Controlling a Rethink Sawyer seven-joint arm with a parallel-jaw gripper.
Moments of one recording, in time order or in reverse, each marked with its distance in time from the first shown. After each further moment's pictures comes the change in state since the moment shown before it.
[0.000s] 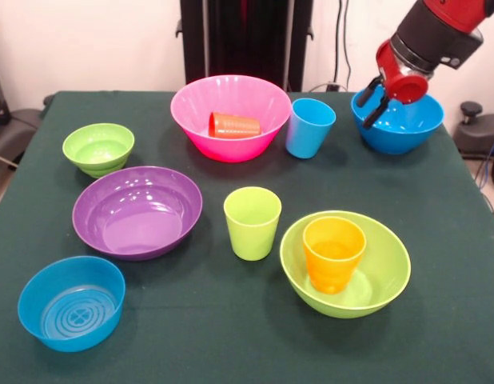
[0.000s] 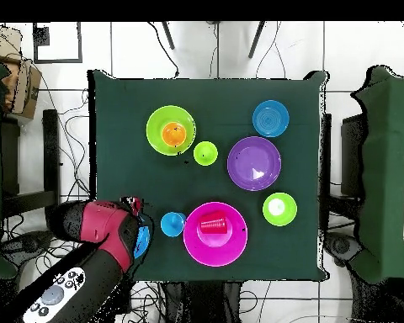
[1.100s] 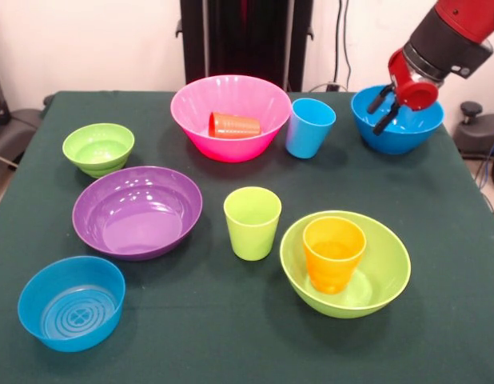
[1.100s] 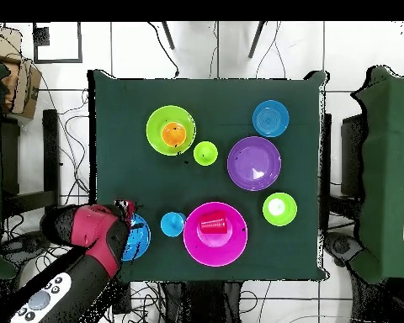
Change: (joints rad) arm 0.079 0.077 -0.035 -0.008 0.111 0.000 0.048
